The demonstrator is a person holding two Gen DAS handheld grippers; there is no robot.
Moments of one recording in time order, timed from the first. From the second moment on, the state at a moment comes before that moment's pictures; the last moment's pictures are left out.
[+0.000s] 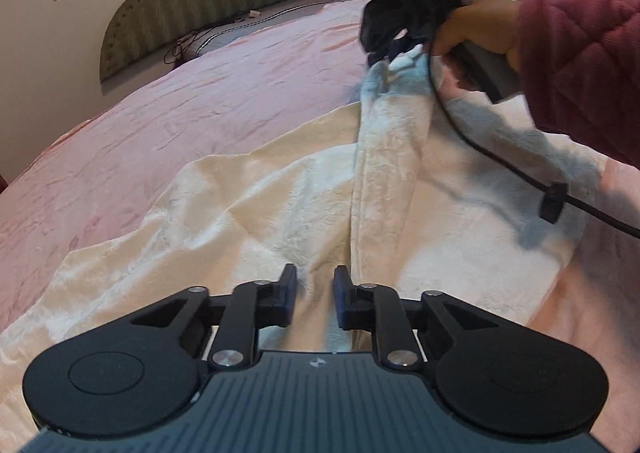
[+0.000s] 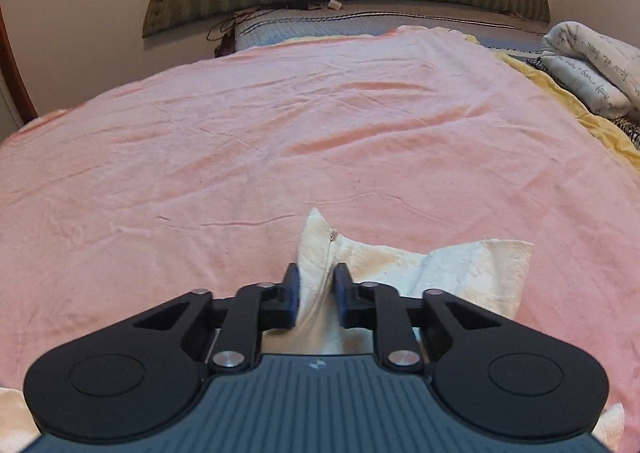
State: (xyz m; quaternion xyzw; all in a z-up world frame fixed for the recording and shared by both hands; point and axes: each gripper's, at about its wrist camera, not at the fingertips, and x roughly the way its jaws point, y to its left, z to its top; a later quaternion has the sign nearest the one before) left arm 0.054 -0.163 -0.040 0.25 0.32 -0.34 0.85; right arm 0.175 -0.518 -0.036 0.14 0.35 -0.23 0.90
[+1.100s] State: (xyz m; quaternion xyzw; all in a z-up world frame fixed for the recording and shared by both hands) left arm -0.011 -0.162 -0.036 0.32 0.22 -0.42 0.82; right arm -0.098 -0.575 -0.078 0.48 0.15 -0.23 0.83
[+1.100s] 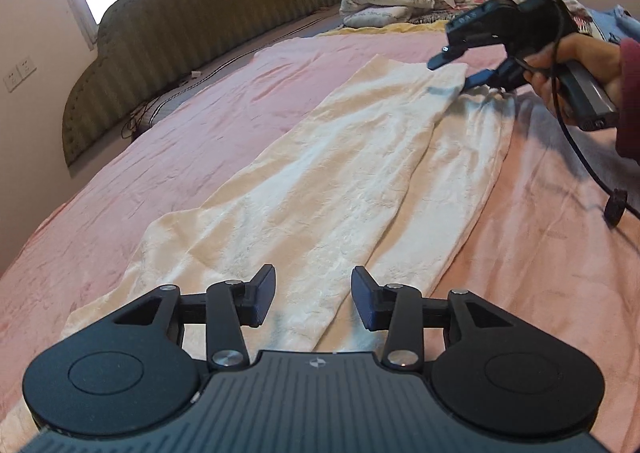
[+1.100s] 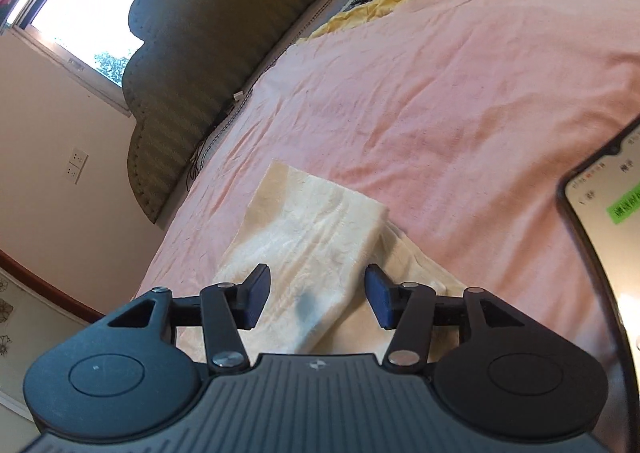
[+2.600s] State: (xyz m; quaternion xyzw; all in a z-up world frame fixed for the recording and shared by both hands) left arm 0.009 -0.093 -0.006 0.28 0.26 -0.36 0.85; right arm -0.024 -0.442 -0.030 0.06 0.33 -0.13 0.93
